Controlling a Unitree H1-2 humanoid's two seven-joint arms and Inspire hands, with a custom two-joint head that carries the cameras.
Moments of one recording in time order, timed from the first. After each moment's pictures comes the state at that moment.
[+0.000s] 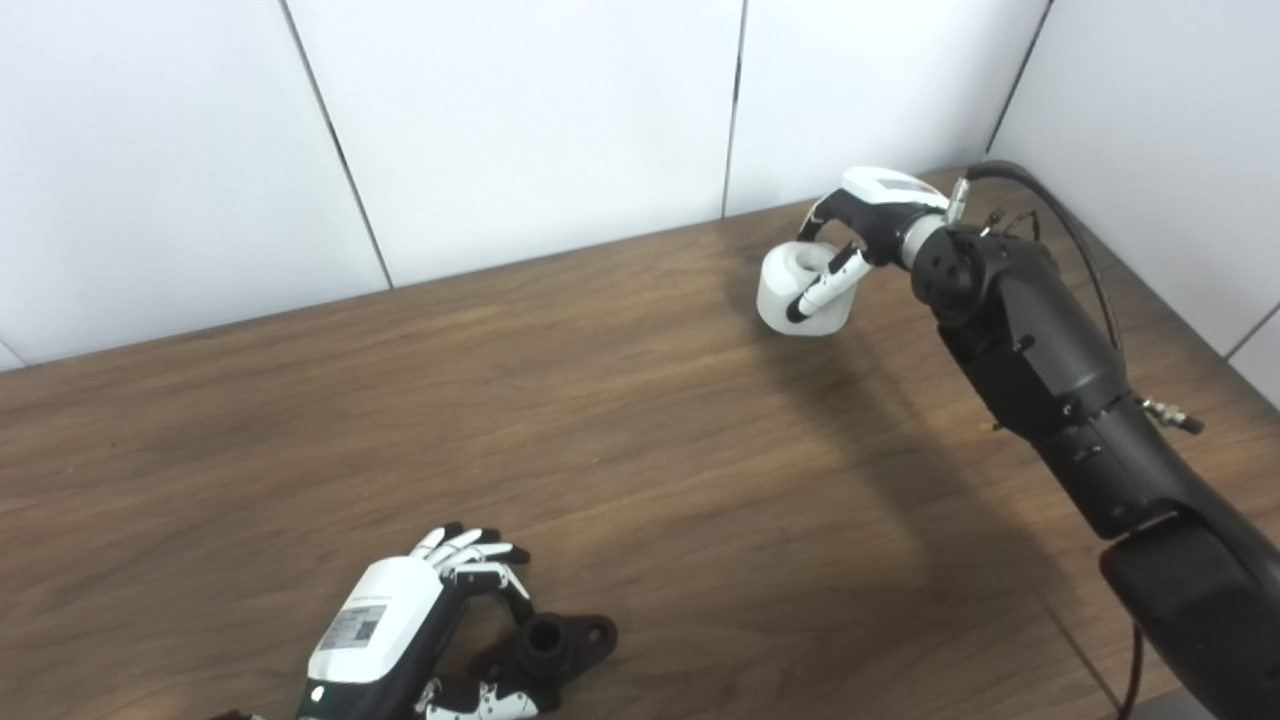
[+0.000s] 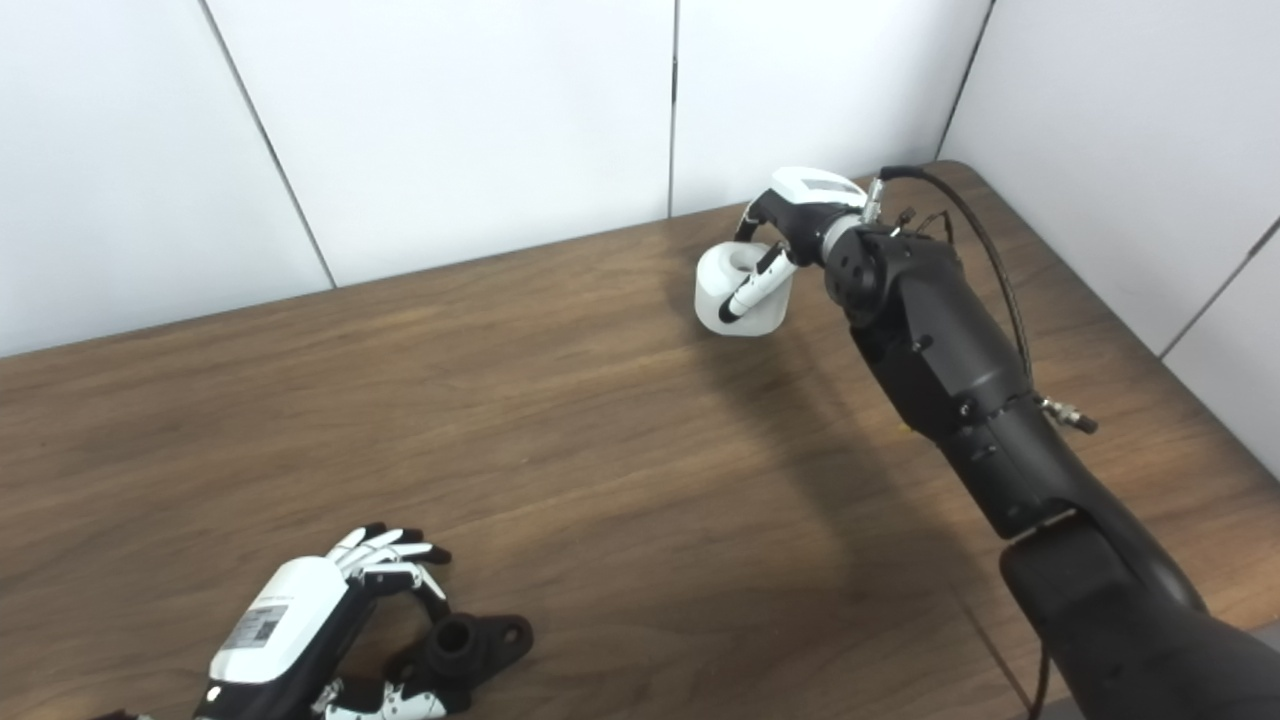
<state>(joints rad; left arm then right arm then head) 0.06 0.33 -0.40 -0.38 0.76 0.00 -0.32 -0.58 -0.57 0.16 0.08 -0.89 0.47 0.60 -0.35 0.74</state>
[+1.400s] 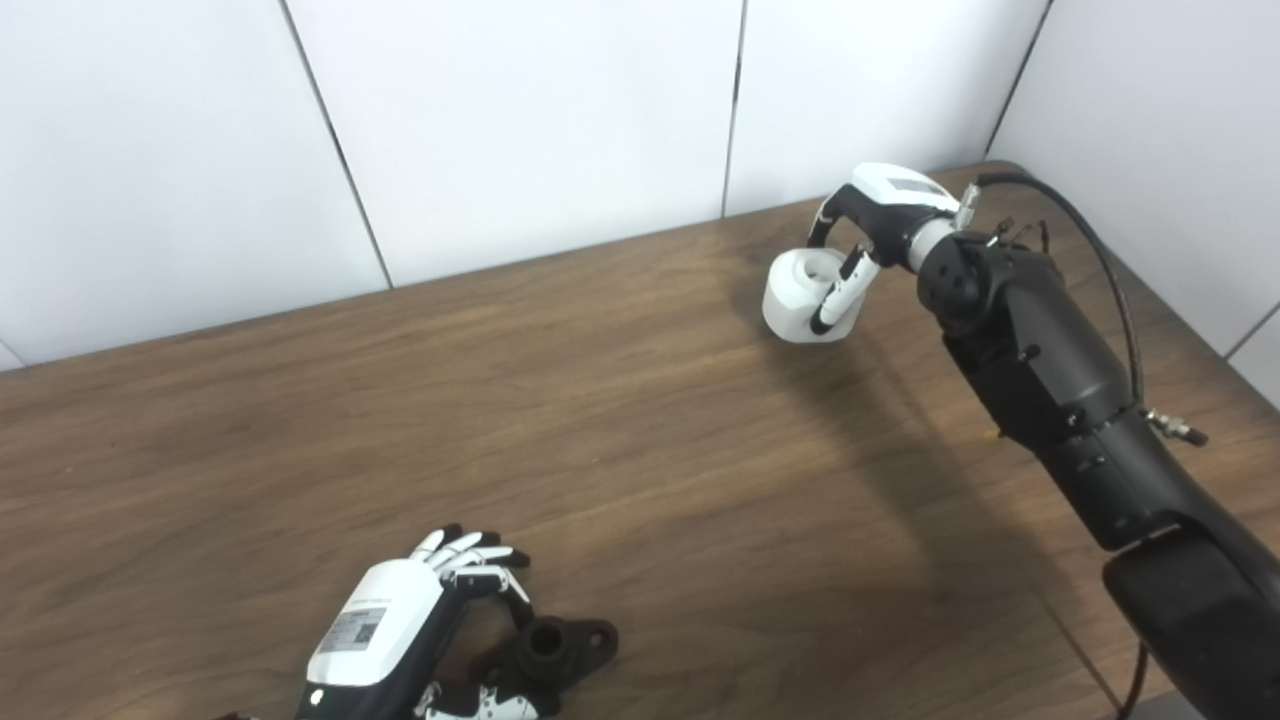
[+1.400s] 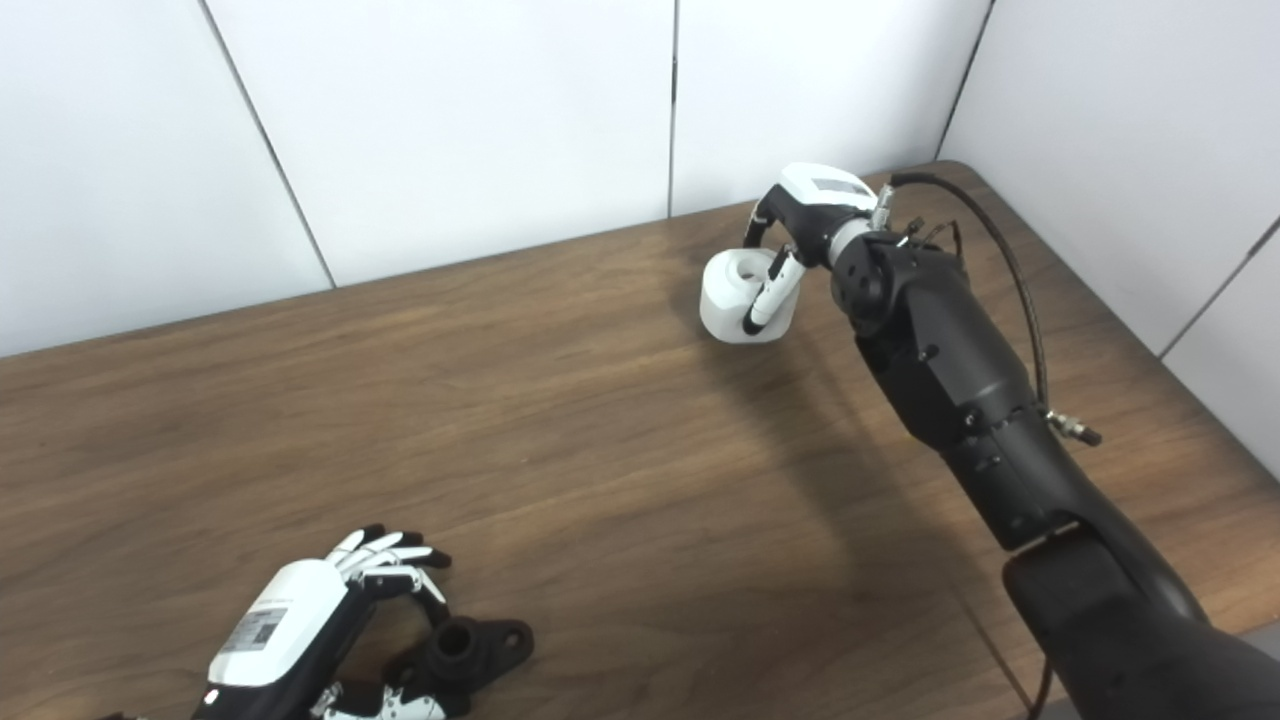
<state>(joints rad) 0.06 0.34 -0.40 -0.40 0.76 0.01 -0.33 -0.55 -0.57 0.14 0.07 -0.87 0.46 0.51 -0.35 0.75</state>
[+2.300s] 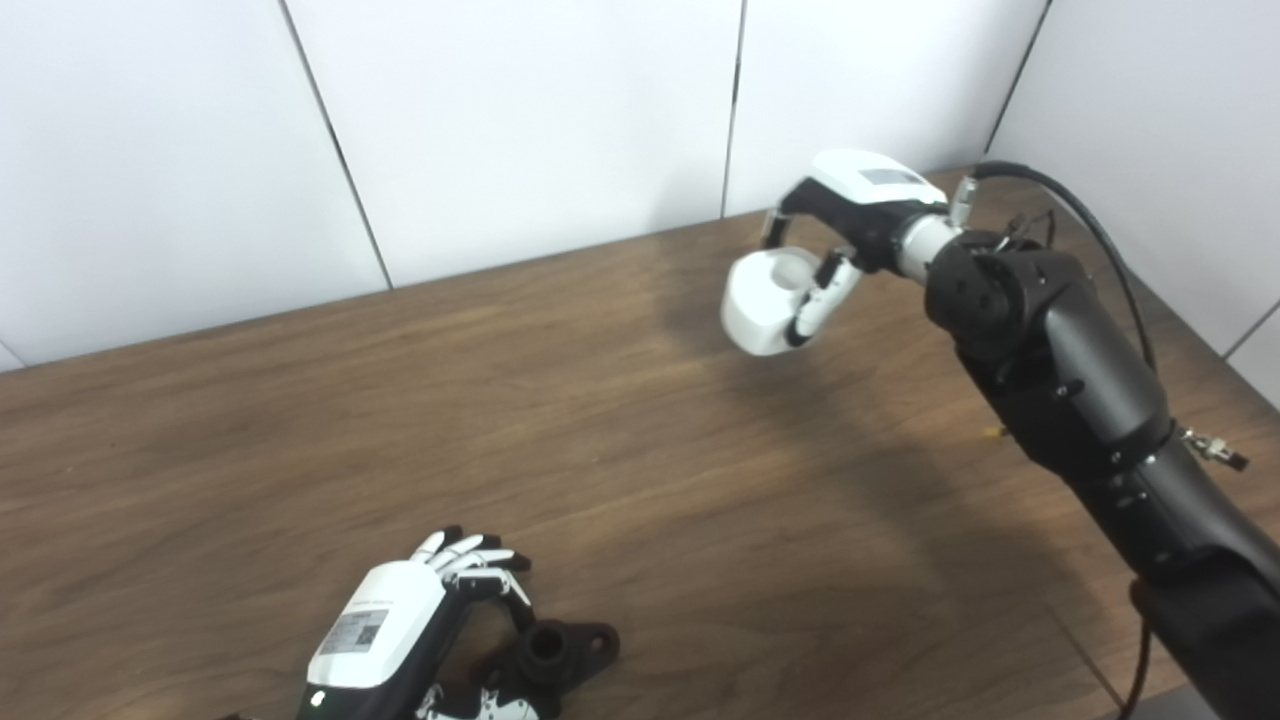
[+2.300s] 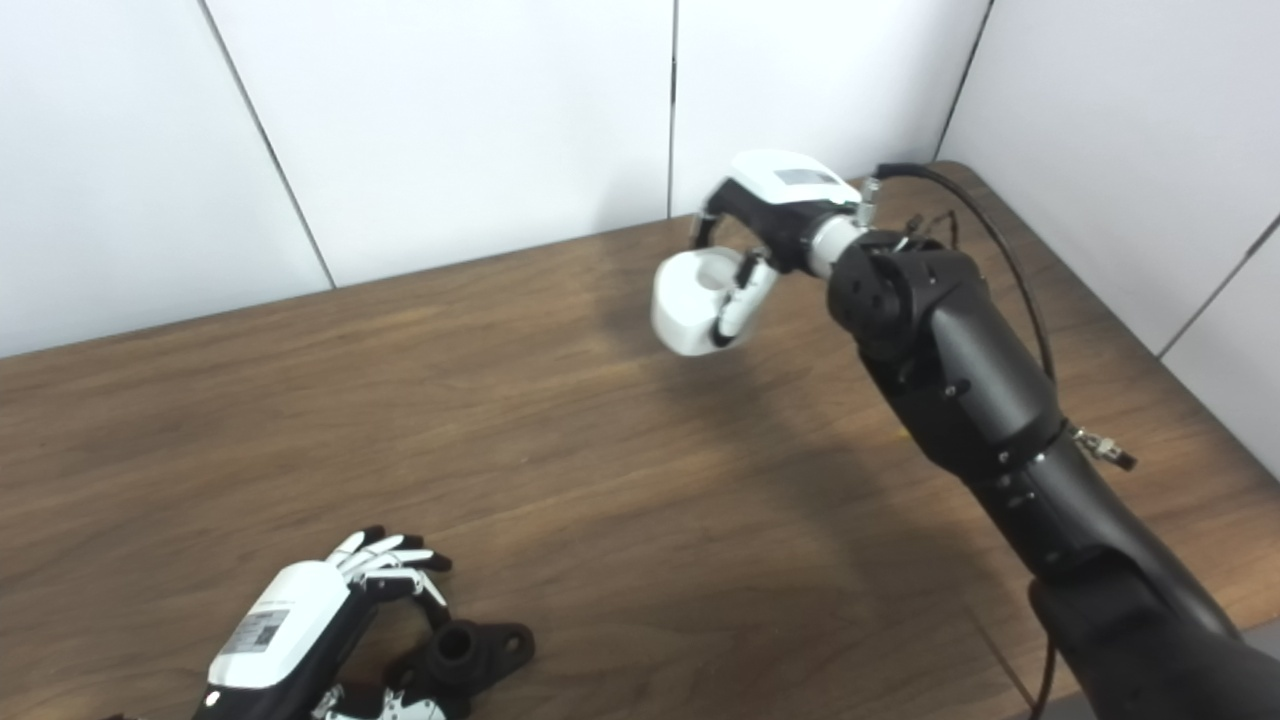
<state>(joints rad) 0.06 0.33 -0.40 -0.41 0.78 0.02 -0.36 -0.51 -0.59 0.16 -0.32 -0.88 0.46 0.73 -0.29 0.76</state>
